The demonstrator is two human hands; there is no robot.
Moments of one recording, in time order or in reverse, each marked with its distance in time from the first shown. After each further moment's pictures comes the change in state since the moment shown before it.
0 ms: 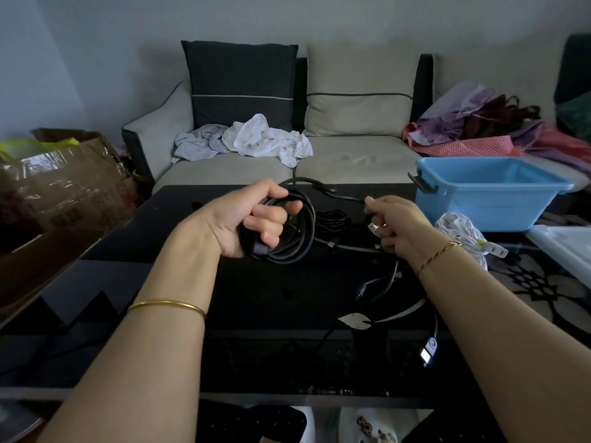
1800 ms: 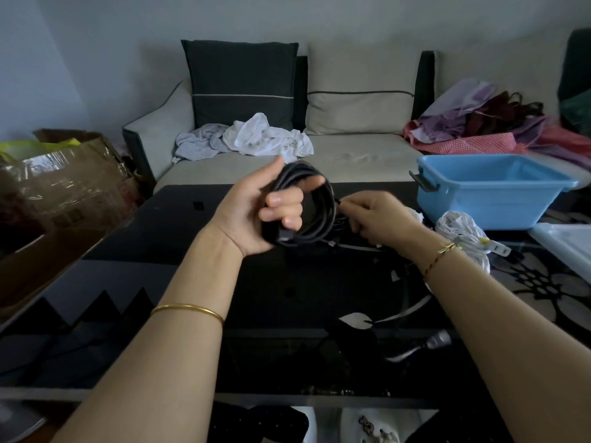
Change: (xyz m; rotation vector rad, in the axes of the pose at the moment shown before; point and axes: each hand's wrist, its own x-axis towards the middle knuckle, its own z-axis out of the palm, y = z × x) left_hand 0.012 -0.006 0.006 -0.291 -0.336 0.250; right_hand -0.017 -0.009 0.012 -0.527 -0.201 -0.414
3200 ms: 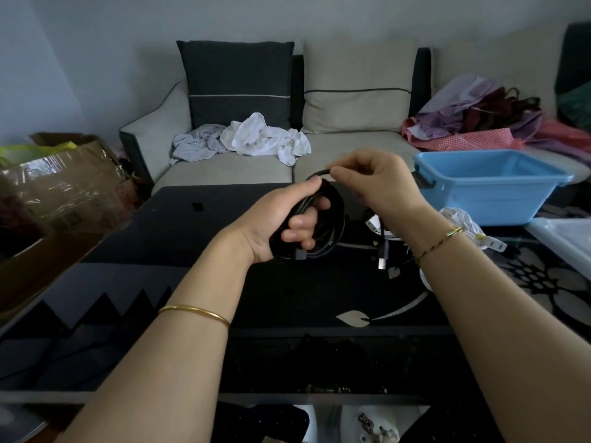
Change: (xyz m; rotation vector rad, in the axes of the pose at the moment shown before) left_hand 0.016 -0.021 0.016 0.497 0.204 -0.024; right_hand -0.003 -0.032 -0.011 0.237 0.219 -0.213
